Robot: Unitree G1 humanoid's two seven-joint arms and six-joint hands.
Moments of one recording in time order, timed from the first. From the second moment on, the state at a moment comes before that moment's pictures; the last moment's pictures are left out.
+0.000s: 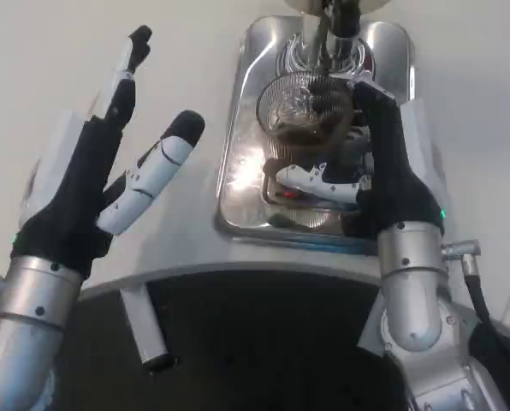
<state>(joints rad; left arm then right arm) -0.17 0.31 0.08 -0.23 0.28 -0.14 -0.08 -0.47 0.02 0.17 0.06 -0.50 0.13 -0.30</state>
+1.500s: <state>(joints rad) 0.06 0.68 0.03 -0.38 0.81 -0.20 -0.10 0.03 -0.21 0.03 -0.82 -0.27 0.31 0.23</state>
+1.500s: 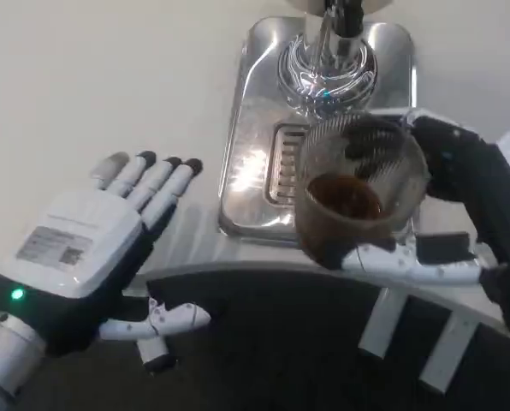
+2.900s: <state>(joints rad) 0.17 0.65 0.13 -0.52 0.68 -0.33 -0.19 0.28 -0.34 -0.06 -1.02 -0.08 0.26 0.28</state>
